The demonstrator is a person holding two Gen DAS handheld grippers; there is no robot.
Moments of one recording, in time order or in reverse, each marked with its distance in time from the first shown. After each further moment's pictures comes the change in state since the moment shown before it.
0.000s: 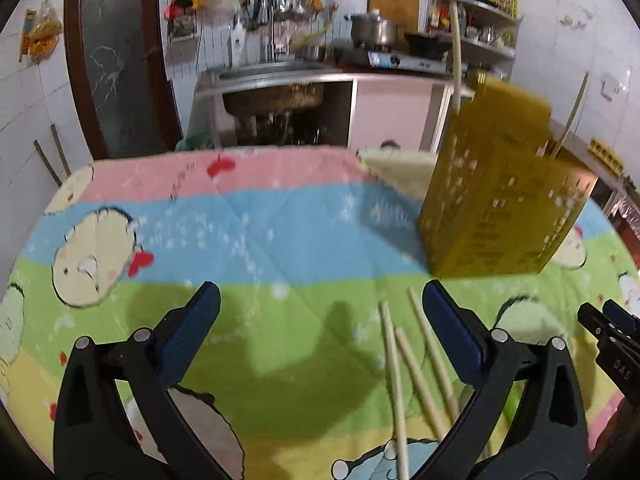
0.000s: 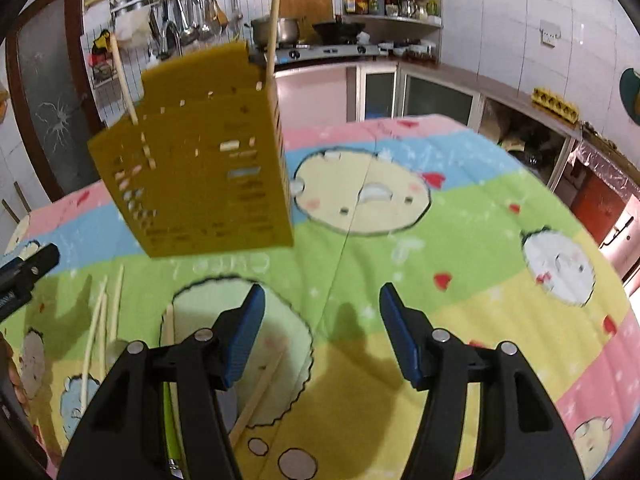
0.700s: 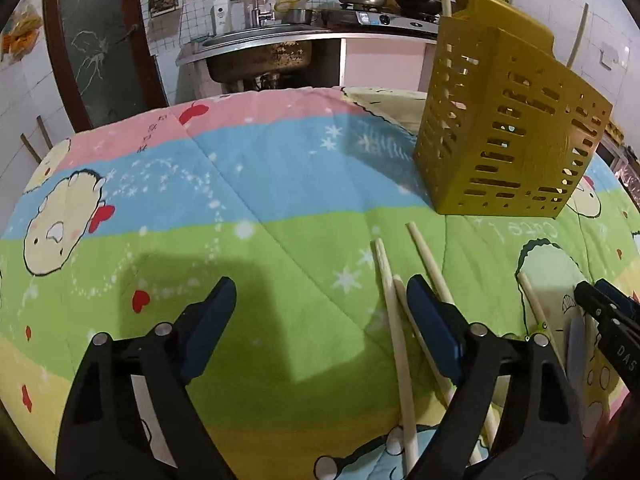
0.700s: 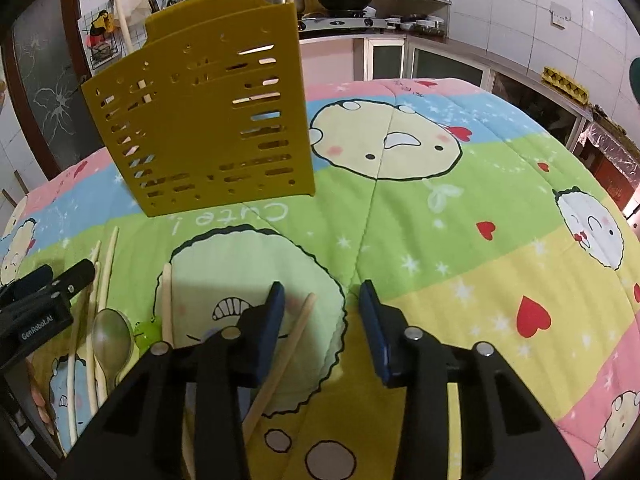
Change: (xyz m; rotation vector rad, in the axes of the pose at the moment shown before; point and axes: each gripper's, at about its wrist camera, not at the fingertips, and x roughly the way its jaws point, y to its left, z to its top) left arm 0.031 -0.010 -0.029 0.033 0.109 -0.020; right arm 0.018 0.015 -0.017 -0.003 0.076 0.014
